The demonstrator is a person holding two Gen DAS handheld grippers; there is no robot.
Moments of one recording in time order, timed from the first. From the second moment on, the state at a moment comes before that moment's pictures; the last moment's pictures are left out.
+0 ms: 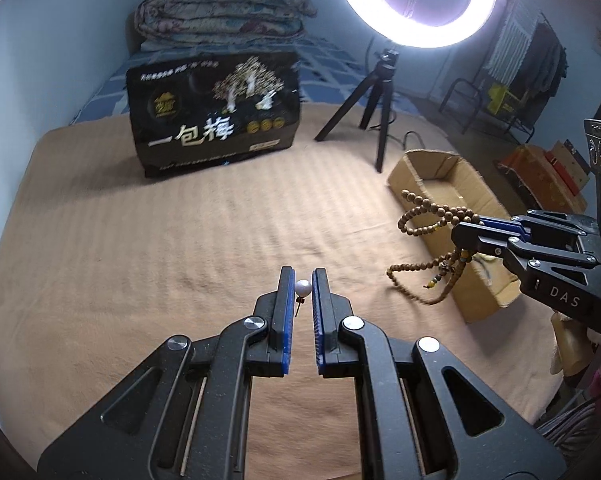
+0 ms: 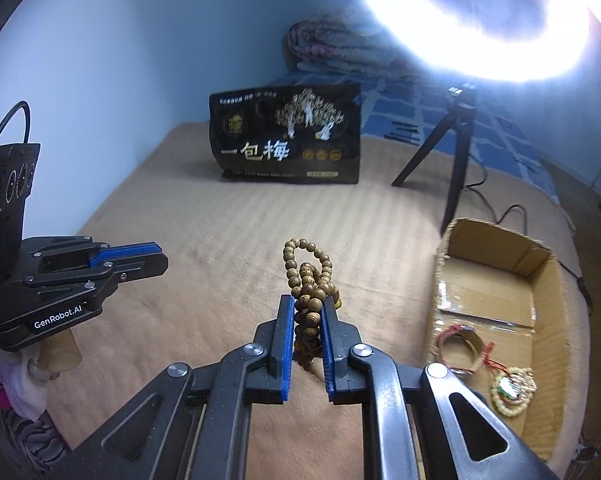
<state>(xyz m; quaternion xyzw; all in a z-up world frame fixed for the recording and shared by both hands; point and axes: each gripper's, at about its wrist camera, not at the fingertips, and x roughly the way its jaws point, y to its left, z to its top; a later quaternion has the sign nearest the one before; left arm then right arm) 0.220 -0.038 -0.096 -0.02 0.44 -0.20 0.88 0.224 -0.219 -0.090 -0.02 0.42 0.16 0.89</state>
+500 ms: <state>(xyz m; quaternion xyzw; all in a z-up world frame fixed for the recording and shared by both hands) 0.195 -0.095 -0.065 -0.02 0.42 -0.25 0.88 0.177 -0.282 -0.043 0.03 0.36 0.13 0.92</state>
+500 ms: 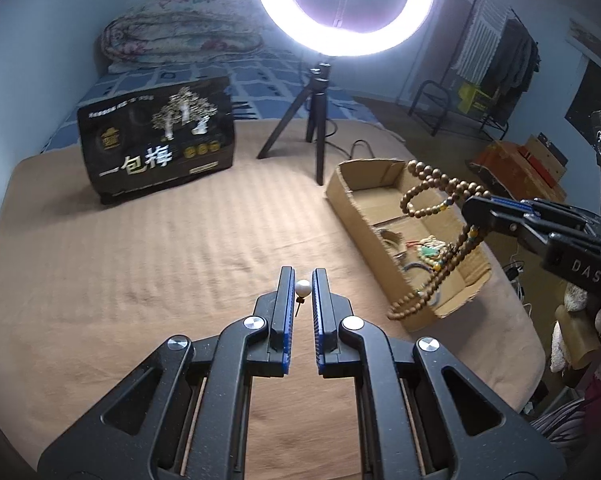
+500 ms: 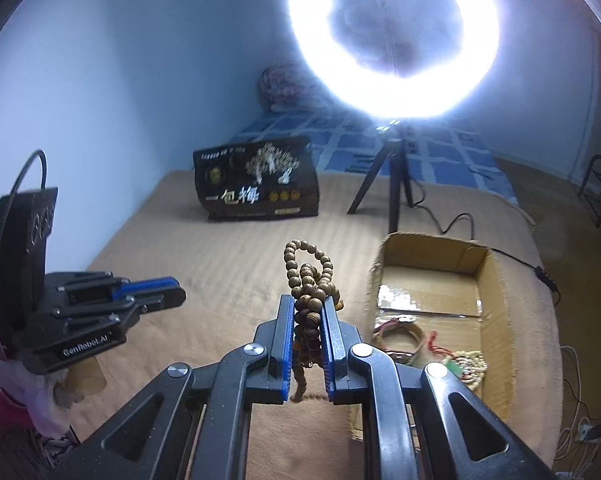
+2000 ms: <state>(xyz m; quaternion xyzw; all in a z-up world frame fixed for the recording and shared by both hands) 0.263 -0.248 -0.085 -0.01 0.42 -0.28 0.86 0.184 -0.407 -0.083 0.07 0.40 0.02 0.91</state>
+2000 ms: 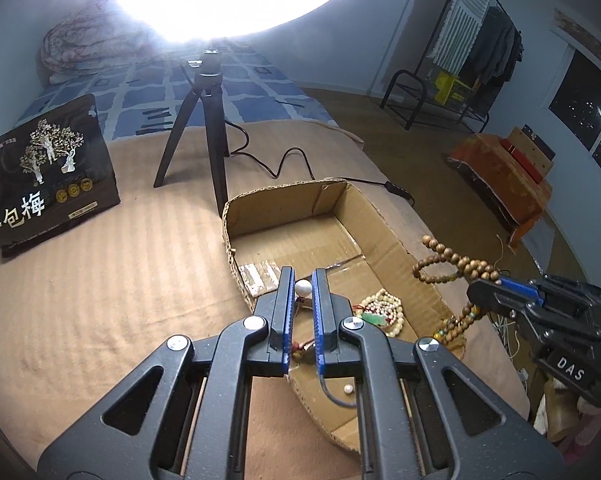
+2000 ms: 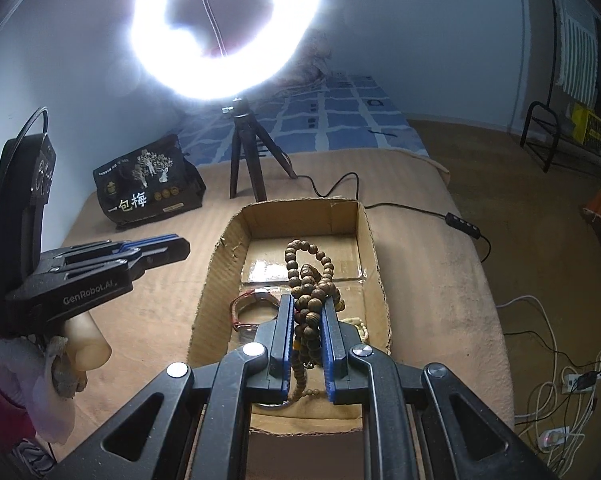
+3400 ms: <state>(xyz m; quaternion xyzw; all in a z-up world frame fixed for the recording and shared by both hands) 0.281 -0.263 -0.097 0.00 0.42 -0.26 0.87 0.196 -0.402 -0.102 0.05 0.41 0.00 0.91</state>
